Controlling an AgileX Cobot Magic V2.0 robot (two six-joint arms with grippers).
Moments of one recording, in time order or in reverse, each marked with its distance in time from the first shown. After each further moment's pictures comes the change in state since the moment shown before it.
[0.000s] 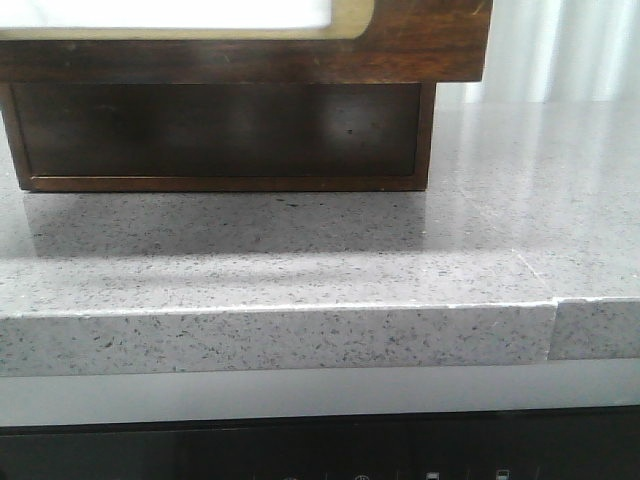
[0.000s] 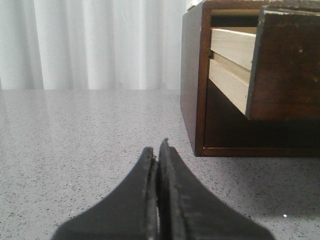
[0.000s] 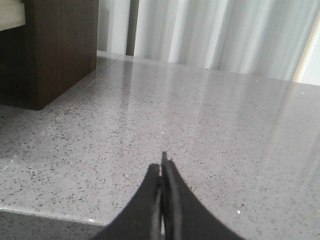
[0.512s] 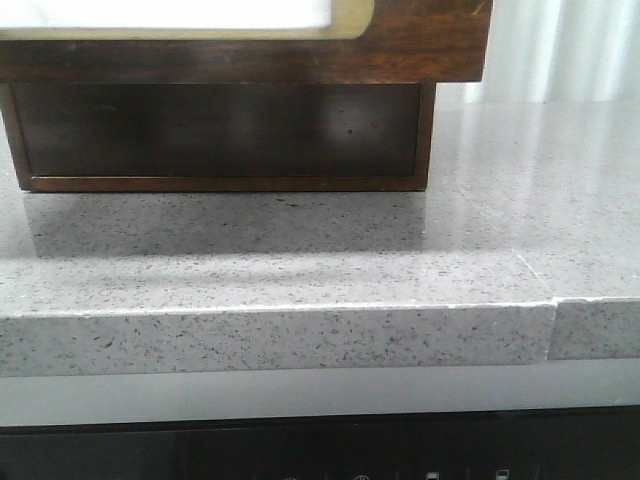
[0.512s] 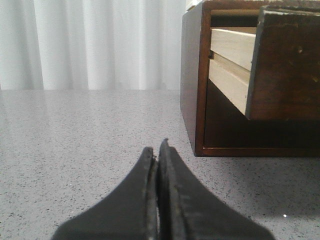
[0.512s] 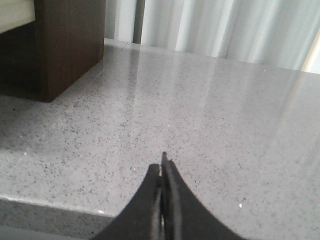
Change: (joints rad) left arm 0.000 0.000 0.000 0.000 0.000 0.000; right arm 0.002 0.001 -0.066 0.000 0.135 0.000
